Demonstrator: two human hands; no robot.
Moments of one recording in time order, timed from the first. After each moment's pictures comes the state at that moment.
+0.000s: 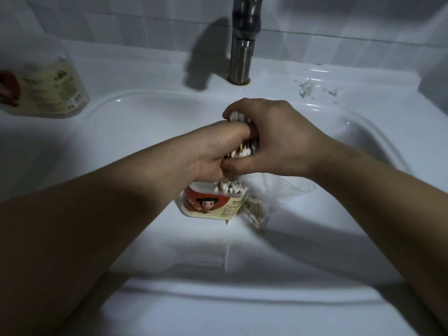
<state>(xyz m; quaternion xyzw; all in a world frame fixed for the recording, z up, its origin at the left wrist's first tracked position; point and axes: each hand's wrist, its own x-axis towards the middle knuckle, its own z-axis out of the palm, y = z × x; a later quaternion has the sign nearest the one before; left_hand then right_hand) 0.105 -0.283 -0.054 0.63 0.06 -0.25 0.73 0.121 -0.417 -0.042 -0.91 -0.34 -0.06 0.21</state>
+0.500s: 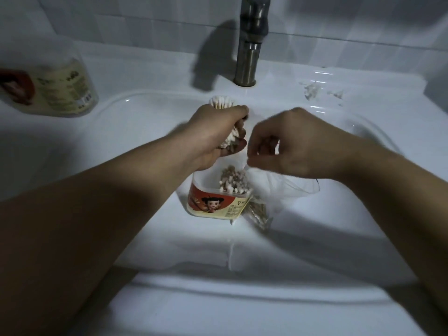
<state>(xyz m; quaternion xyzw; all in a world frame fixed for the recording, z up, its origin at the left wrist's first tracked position) 0.124 -0.271 -0.057 0.66 0.13 -0.05 0.74 0.117 -0.435 -0.030 -0.92 -0.36 0.02 0.17</state>
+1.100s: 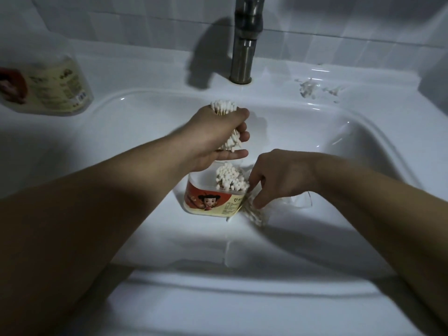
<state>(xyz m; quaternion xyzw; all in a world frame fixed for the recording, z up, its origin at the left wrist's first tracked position) 0.123 -0.269 -0.066 0.67 0.09 -0.09 0.74 0.125 -0.428 -0.074 -0.92 -0.28 0.27 0.02</state>
